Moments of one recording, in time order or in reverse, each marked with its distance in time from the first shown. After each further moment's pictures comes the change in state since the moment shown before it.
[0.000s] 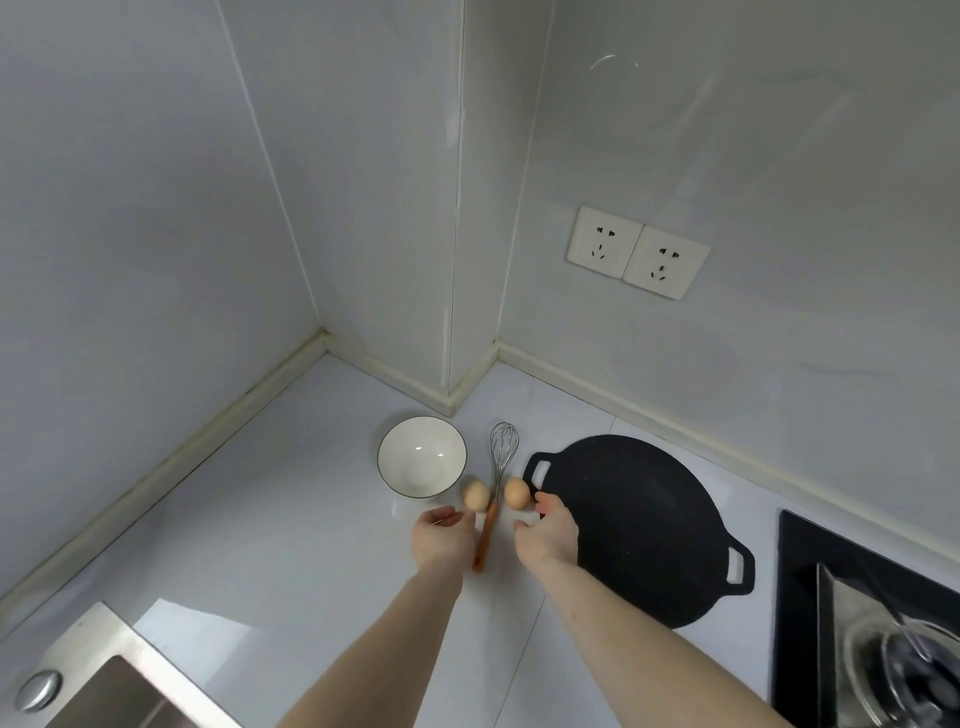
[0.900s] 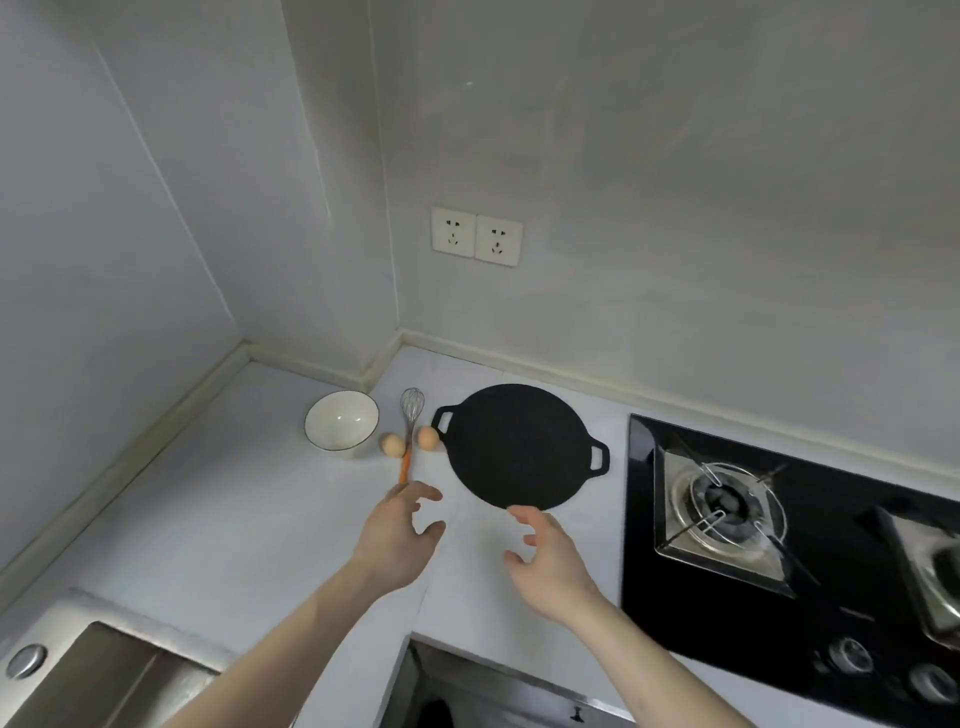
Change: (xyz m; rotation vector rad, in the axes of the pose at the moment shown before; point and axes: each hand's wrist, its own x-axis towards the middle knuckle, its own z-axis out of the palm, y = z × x) left_hand -0.186 -0.017 -0.074 0.917 -0.425 0.809; right_hand -0.212 0.090 -0.159 -0.041 -0.157 -0.196
